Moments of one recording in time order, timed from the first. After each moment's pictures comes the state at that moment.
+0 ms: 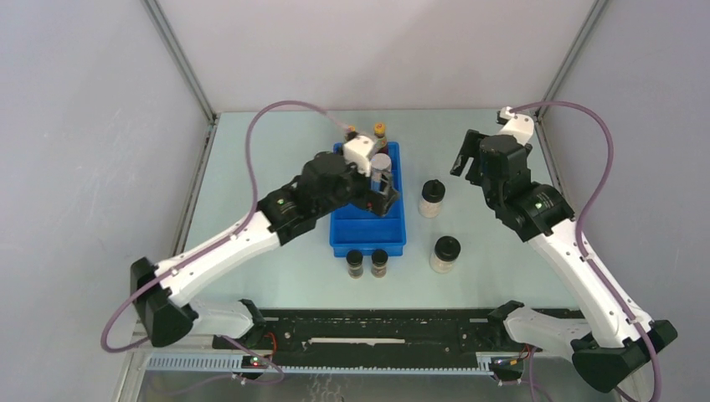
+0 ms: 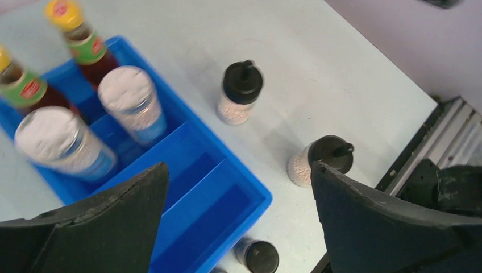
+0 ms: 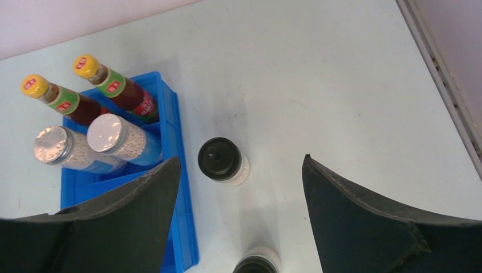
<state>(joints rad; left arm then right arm) -0.86 1.25 1.17 -0.25 -0.06 -0.27 0.51 1.08 1.29 -0.67 0.57 0.44</state>
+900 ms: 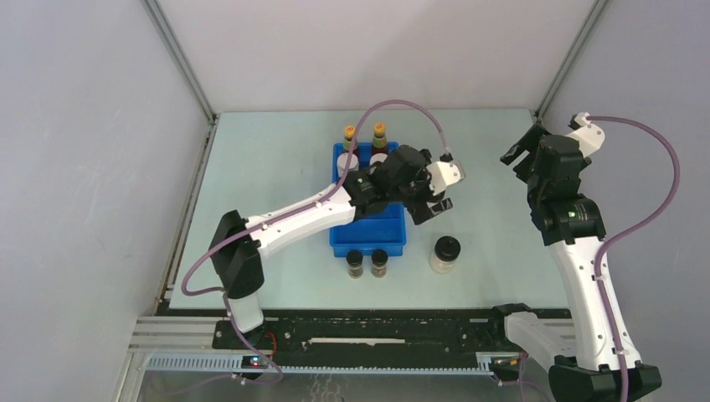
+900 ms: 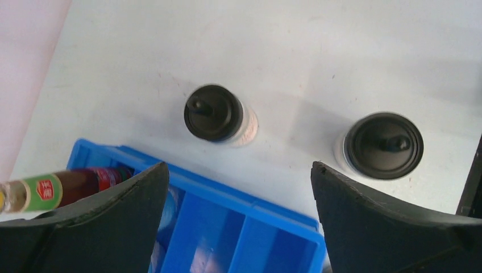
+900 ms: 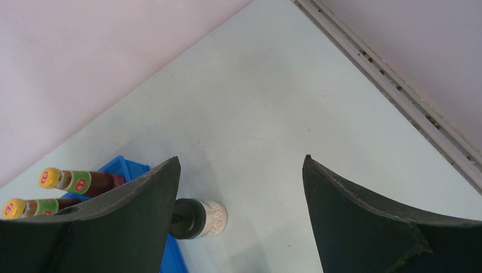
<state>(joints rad) -1.01 1.78 1.60 -0.39 0.03 0.33 0.11 0.97 1.22 -0.63 0.46 0.52</state>
